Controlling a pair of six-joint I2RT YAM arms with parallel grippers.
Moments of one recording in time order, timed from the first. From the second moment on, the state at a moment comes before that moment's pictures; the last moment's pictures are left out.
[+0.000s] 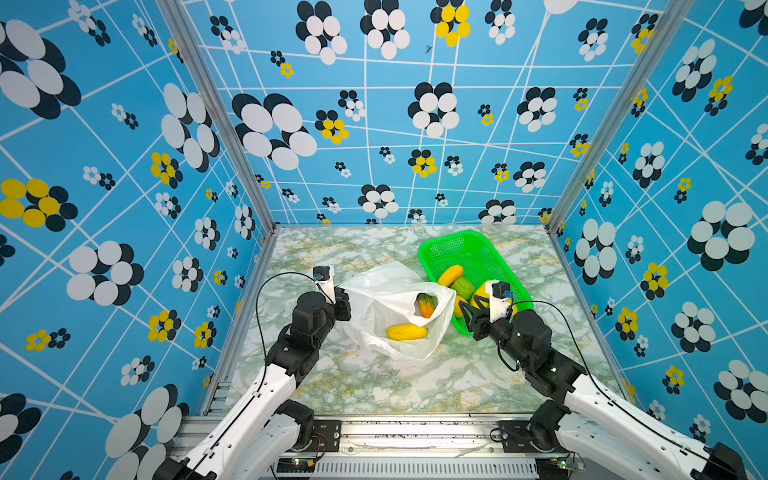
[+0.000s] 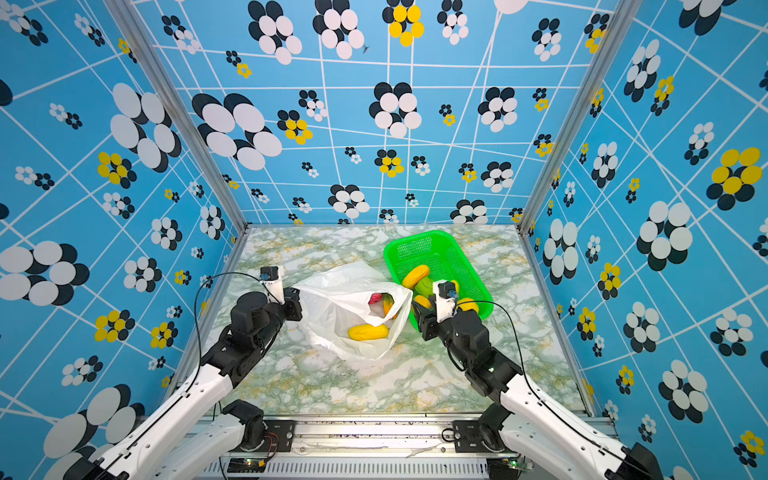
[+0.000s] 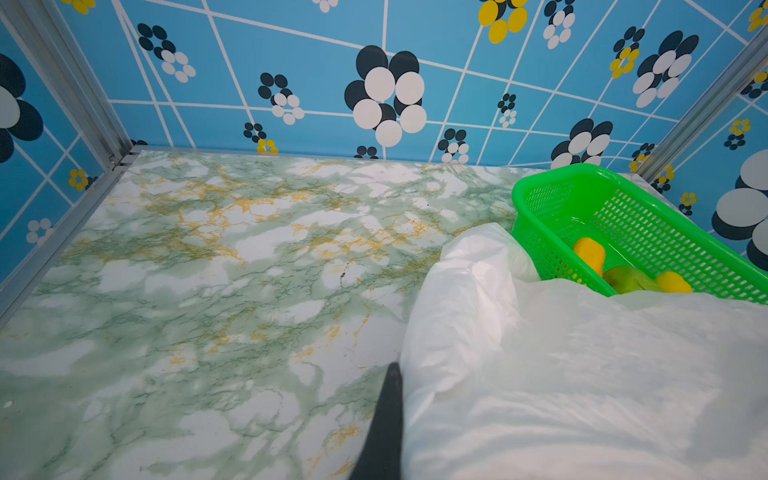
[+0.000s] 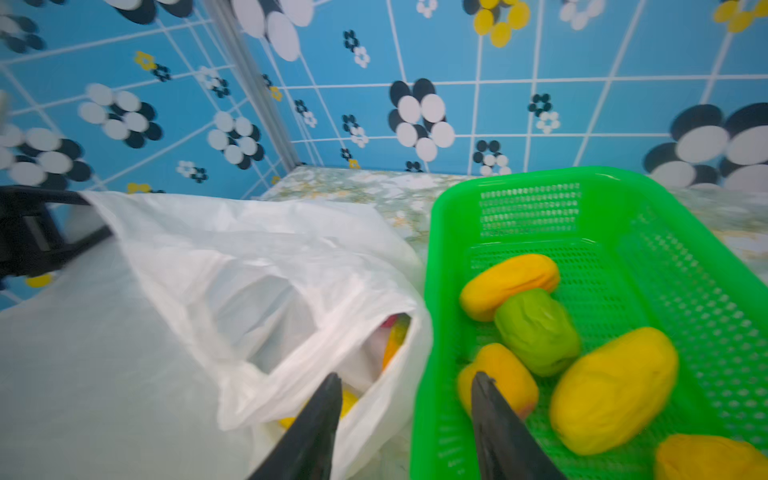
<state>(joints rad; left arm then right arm) -0.37 0.84 0.56 -0.03 -0.11 -0.23 0.72 0.77 0.46 0.11 0.16 0.20</state>
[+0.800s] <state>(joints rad) -0.37 0.82 0.56 -0.03 -0.10 -0.24 1.06 1.59 0.82 0.34 0.20 0.19</state>
